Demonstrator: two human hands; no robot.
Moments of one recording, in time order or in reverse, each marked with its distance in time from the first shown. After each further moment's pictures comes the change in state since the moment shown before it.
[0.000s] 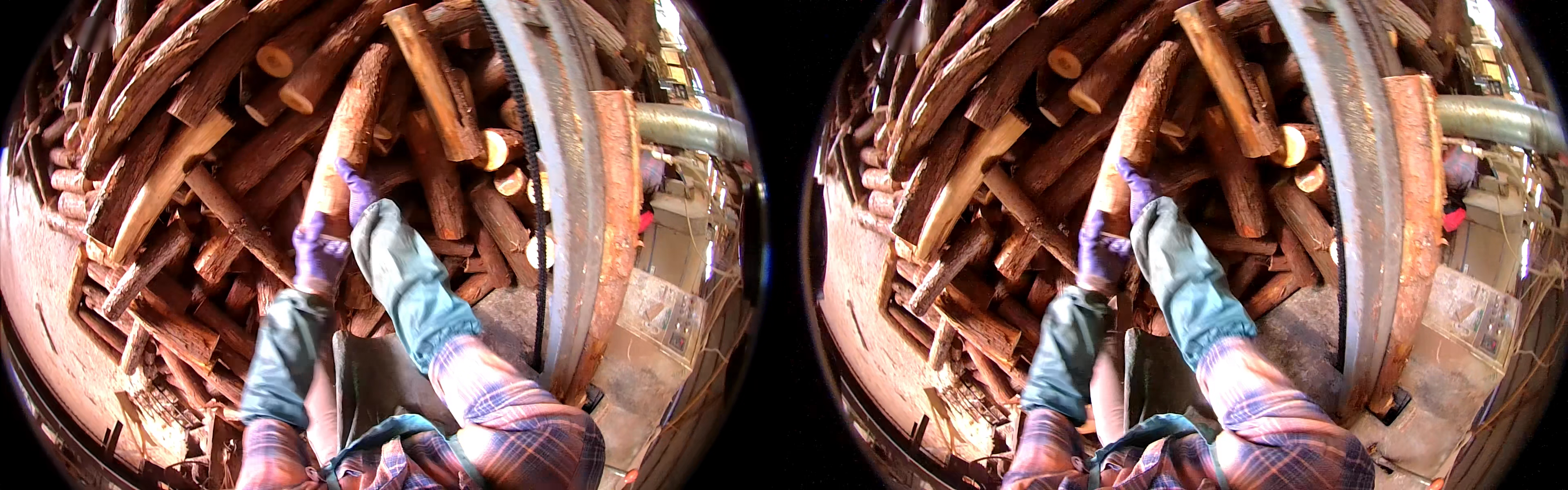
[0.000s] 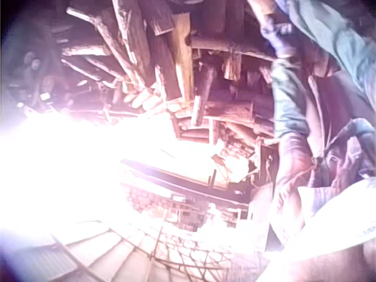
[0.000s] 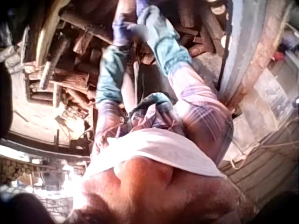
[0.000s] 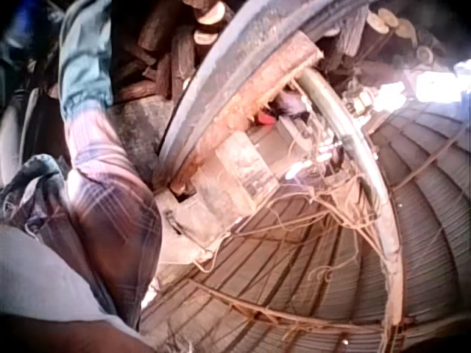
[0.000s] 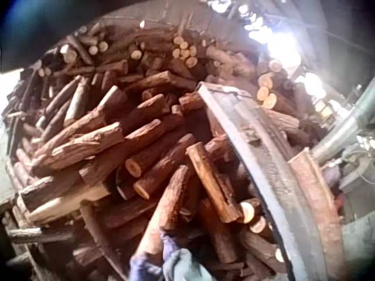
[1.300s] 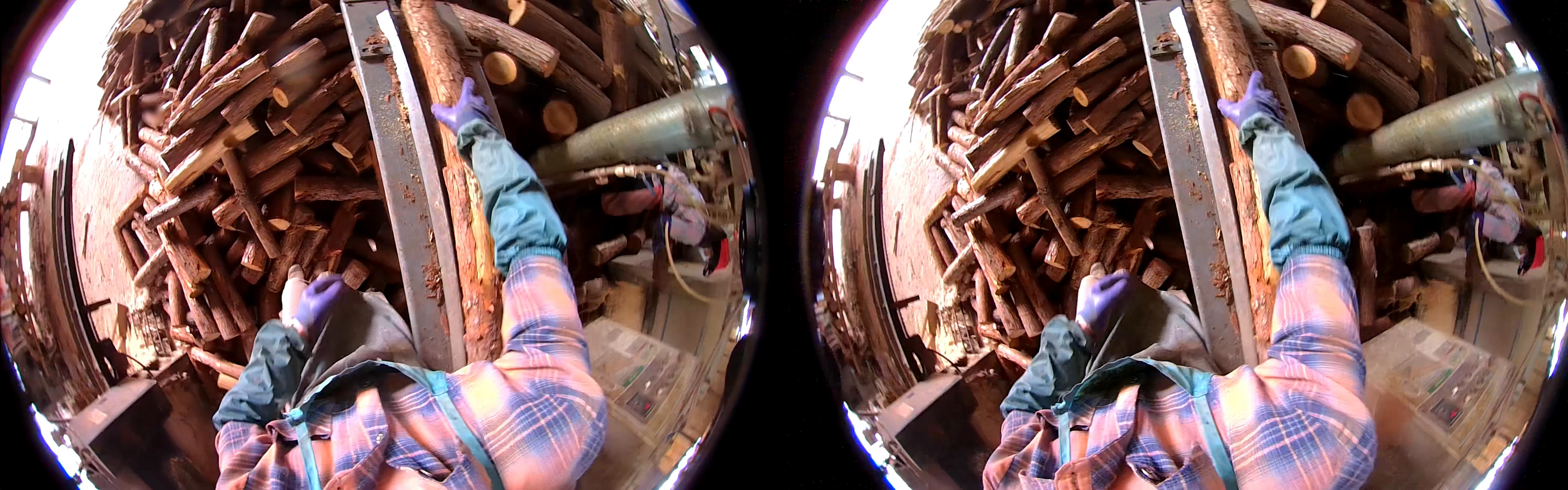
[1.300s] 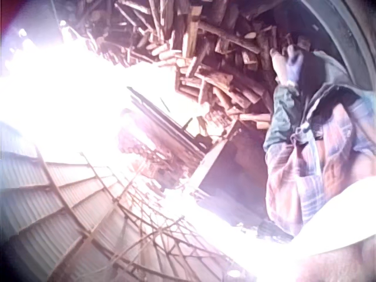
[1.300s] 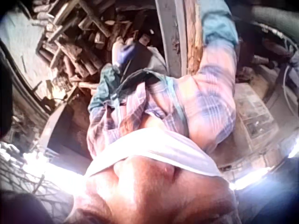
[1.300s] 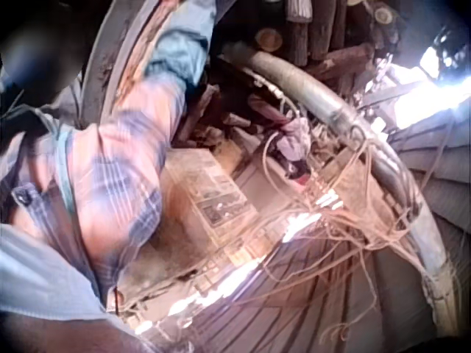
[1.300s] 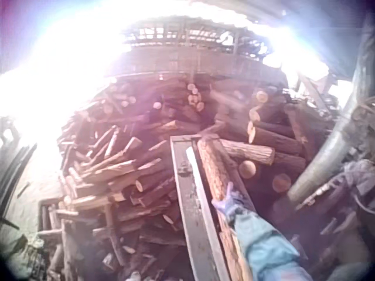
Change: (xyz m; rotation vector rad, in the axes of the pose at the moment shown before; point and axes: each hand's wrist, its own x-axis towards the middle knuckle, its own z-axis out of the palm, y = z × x) left_hand -0.338 -0.219 0.132 0.965 -0.078 0.039; right_hand -0.161 -0.508 -0.095 -1.943 0.326 -0.462
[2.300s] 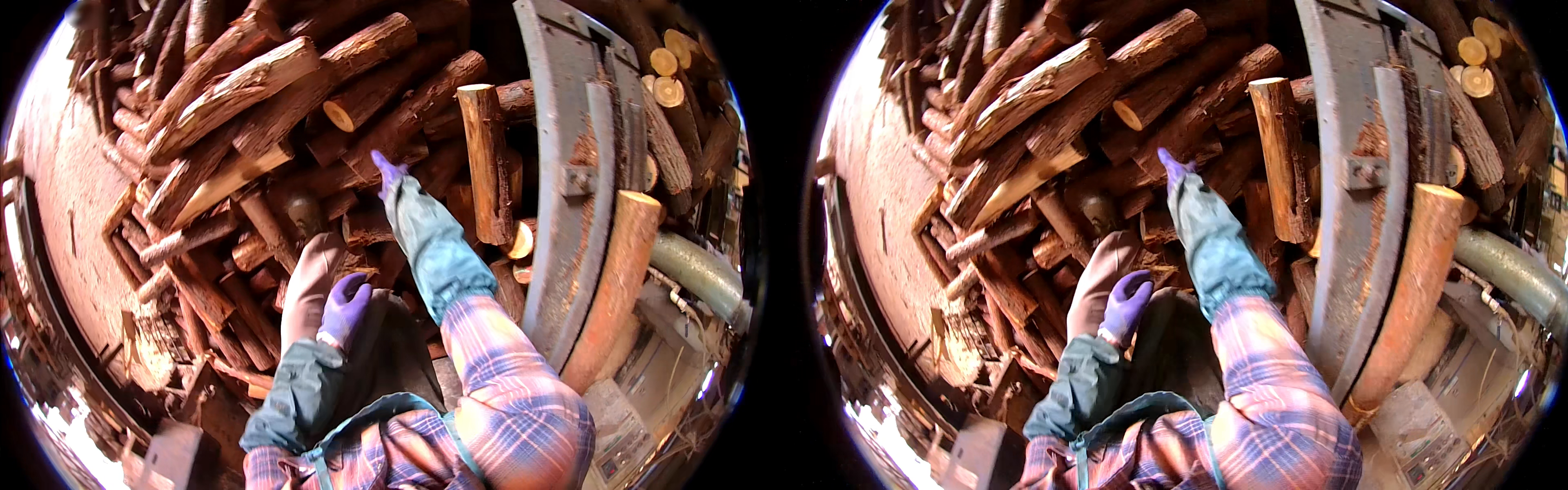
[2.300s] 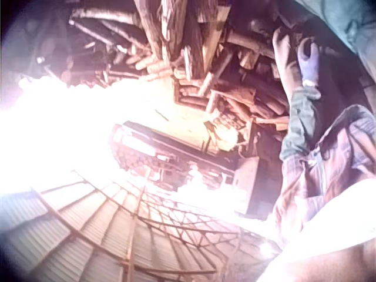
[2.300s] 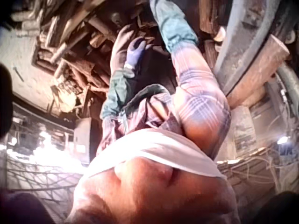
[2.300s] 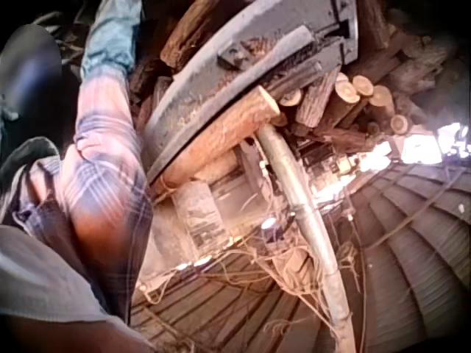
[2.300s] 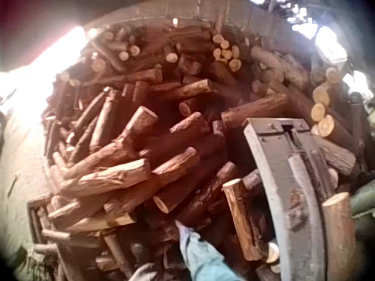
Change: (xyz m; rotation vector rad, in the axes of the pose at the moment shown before) left_hand 0.301 0.094 -0.229 -0.019 0.282 -0.213; right_hand 0.147 -0.314 0.432 1.050 -0.563 0.695
